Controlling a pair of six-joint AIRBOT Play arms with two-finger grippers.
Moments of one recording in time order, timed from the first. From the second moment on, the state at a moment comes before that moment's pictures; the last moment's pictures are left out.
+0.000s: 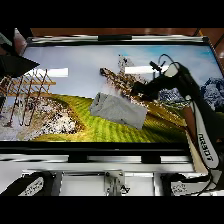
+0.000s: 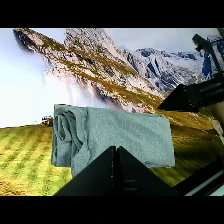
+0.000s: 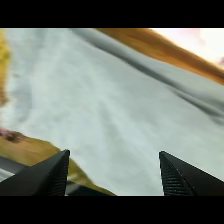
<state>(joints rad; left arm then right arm) 0.13 -1.03 1.53 0.76 -1.31 -1.27 0.12 -1.58 1.47 -1.06 1.29 1.67</state>
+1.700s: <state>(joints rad) 0.13 -1.03 1.53 0.79 -1.29 -1.27 -0.40 -1.29 1.52 -0.75 1.36 1.54</state>
